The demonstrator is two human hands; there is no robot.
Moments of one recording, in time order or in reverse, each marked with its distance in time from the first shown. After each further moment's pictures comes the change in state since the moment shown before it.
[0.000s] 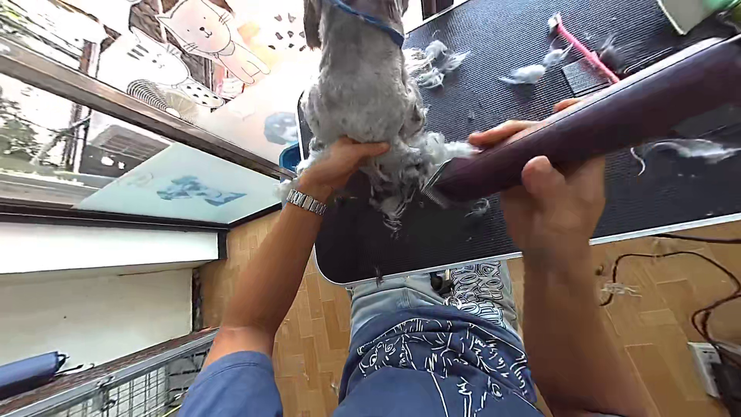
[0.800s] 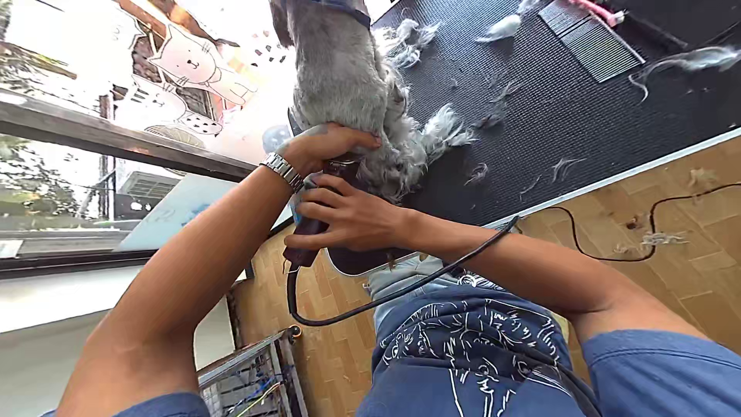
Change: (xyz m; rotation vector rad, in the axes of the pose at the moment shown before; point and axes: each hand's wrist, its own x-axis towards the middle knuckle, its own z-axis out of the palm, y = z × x) left_hand -0.003 0.046 0.009 0.546 -0.136 -0.376; right_hand -0.026 0.115 0.127 -0.876 -0.778 -0.770
